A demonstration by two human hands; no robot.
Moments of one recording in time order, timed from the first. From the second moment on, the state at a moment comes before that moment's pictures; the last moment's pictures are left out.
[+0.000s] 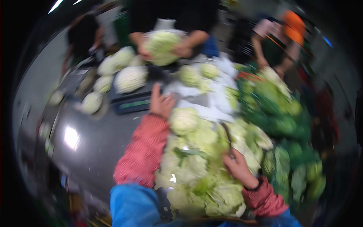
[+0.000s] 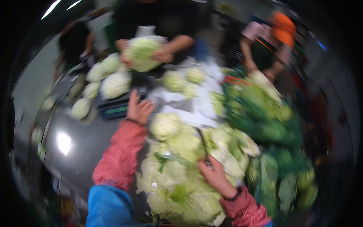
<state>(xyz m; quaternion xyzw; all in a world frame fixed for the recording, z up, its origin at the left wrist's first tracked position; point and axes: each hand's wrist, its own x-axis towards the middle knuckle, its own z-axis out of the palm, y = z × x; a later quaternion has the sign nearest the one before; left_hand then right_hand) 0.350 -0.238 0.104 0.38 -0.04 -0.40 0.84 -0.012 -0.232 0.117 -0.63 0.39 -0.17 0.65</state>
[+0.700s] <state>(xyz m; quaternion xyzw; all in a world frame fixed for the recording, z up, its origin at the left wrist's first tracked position) -0.194 -0.283 0.141 0.31 -0.58 -0.72 0.24 -0.424 -0.245 0.153 -0.60 0.62 -0.47 0.15</state>
